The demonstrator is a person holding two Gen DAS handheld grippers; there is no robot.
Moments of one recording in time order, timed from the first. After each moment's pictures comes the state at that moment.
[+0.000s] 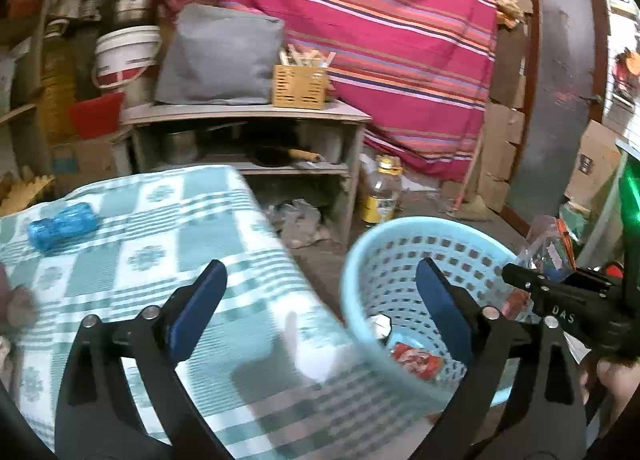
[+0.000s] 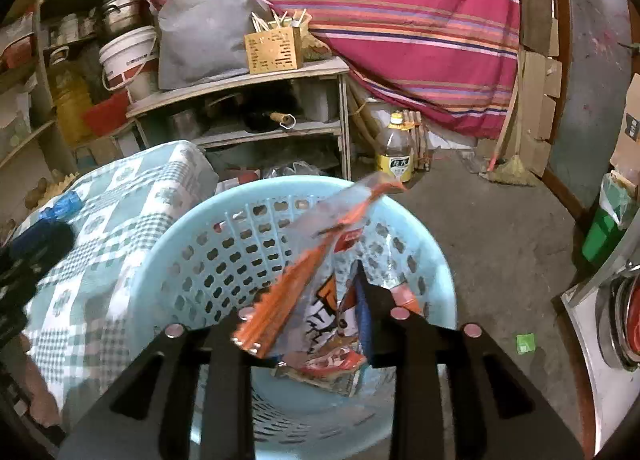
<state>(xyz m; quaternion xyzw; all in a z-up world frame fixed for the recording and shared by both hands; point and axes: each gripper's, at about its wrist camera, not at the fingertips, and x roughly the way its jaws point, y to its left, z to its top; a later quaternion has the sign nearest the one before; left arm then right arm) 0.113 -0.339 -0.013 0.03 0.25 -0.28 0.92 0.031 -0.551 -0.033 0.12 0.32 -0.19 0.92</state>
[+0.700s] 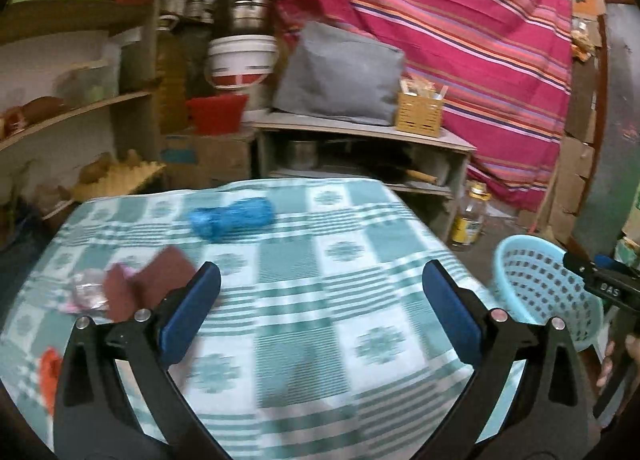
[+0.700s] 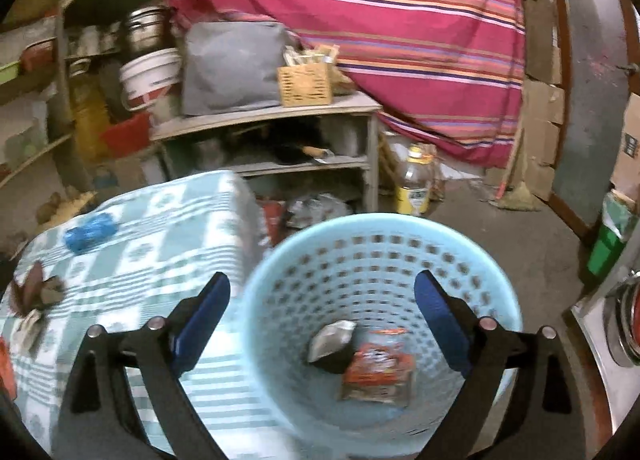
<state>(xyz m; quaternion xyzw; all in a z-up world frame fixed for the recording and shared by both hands) 0.109 -0.150 0.022 0.01 0.24 -0.14 0.96 0.042 -0.455 0.003 0.10 0.26 -0.18 0.94</state>
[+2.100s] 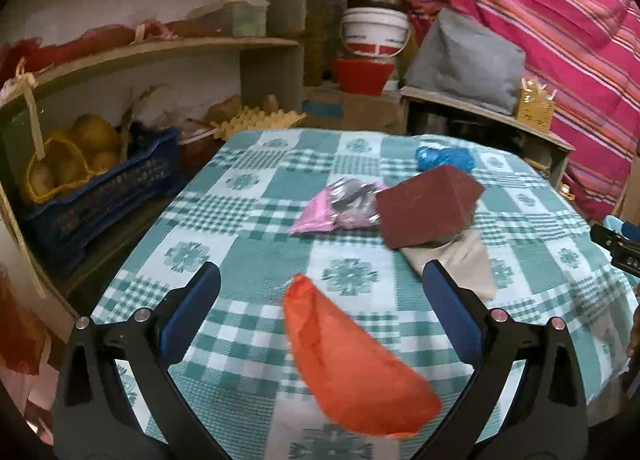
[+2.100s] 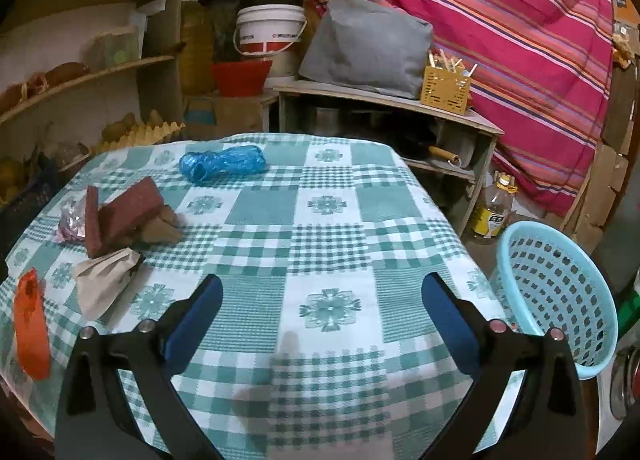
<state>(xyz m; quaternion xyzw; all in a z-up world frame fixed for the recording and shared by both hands) 0.079 0.094 -0.031 -0.02 0.29 0.00 0.96 0.088 -0.227 -0.012 -0.01 0.30 -0.08 0.95</state>
